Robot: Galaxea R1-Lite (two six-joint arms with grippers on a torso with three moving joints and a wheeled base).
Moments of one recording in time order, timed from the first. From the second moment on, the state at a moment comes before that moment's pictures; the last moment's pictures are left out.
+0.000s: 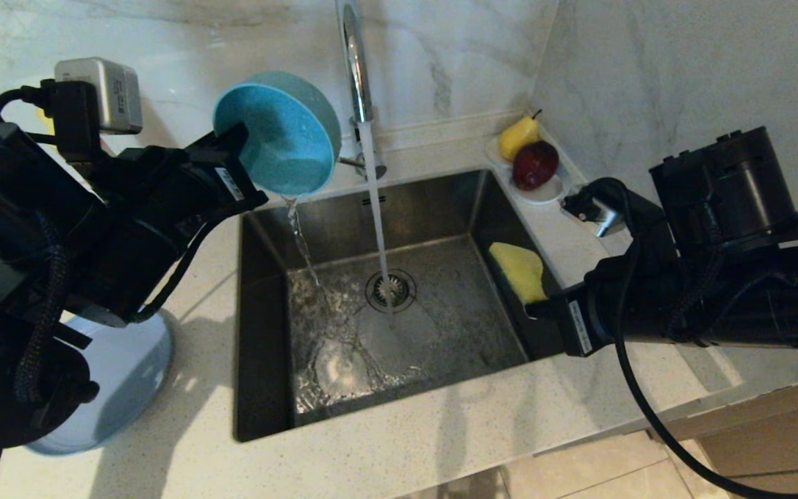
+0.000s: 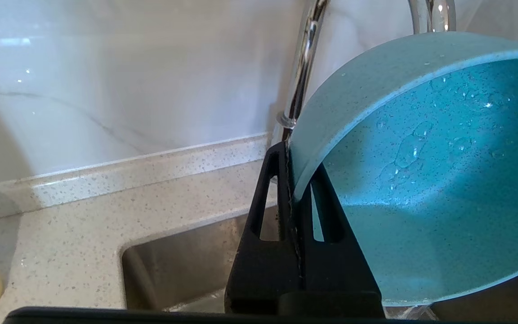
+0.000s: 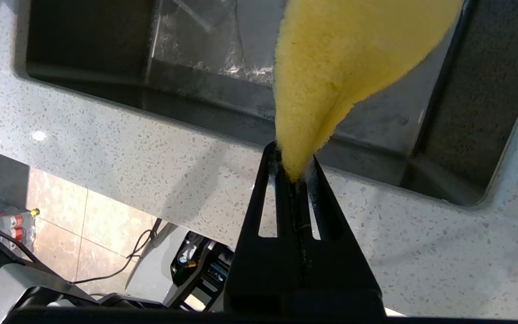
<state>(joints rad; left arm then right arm) -0.38 1.62 -0.80 -1.26 0.14 0.08 0.66 1.57 -1.21 0.17 -0.03 0.11</state>
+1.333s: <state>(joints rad) -0.45 1.37 -1.03 0.05 -0.08 -0.09 0.67 1.48 -1.46 0.38 0.58 0.37</state>
